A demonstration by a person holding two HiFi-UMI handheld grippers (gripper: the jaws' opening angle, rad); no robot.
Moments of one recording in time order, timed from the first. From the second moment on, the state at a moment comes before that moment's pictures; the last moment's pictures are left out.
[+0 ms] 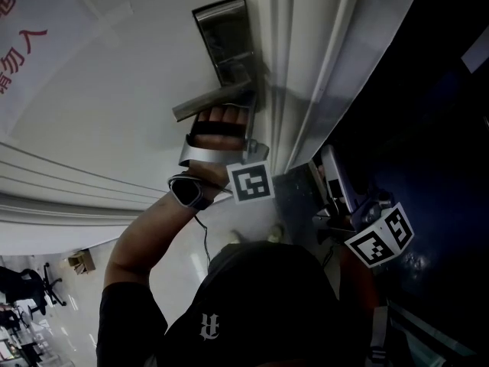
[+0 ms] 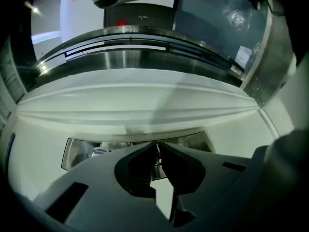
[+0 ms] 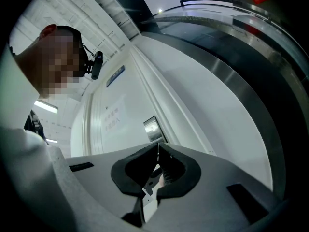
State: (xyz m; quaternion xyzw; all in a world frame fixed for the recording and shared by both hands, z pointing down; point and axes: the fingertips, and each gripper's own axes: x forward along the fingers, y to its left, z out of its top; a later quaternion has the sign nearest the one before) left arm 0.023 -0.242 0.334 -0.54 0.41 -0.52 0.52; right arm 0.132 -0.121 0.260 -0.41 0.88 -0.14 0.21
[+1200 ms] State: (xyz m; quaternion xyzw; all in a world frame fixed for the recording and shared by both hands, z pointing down) left arm -0.003 -0.188 0.321 -0.82 0.56 -0.05 0.06; right arm 0.128 -0.119 0.261 -0.40 0.88 -0.16 0.20
